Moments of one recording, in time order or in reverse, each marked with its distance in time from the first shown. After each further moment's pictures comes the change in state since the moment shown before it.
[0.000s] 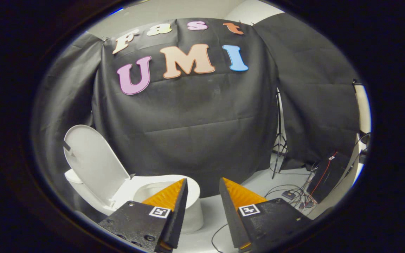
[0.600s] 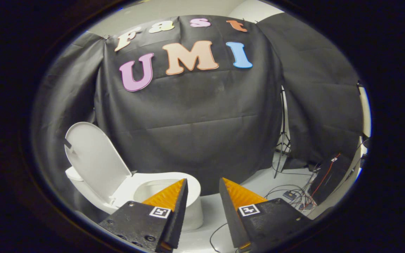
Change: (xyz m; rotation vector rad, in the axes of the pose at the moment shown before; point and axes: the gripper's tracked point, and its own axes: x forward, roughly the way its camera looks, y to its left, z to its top) arm 0.011 -0.003 0.009 -0.037 0.059 0.088
